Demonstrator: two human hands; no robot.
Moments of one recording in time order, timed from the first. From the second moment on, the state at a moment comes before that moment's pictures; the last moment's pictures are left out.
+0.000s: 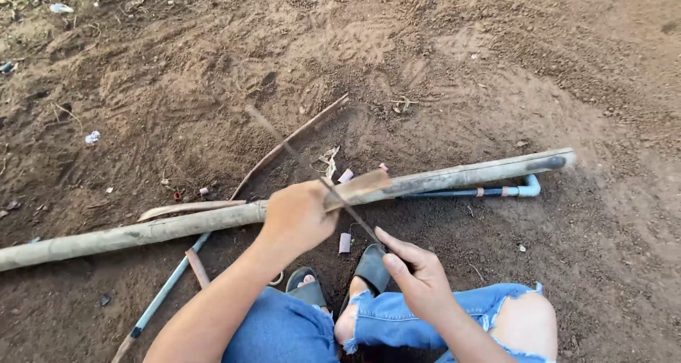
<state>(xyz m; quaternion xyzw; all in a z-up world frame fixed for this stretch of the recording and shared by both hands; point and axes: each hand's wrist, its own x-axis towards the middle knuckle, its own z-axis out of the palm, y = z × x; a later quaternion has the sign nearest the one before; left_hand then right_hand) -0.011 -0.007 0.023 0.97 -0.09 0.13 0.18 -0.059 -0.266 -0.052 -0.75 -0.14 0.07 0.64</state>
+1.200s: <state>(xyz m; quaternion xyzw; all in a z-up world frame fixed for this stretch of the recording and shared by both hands) -0.003 0.017 0.002 0.97 0.06 0.13 0.20 -0.050 -0.270 -0.056 -0.80 -0.13 0.11 0.57</state>
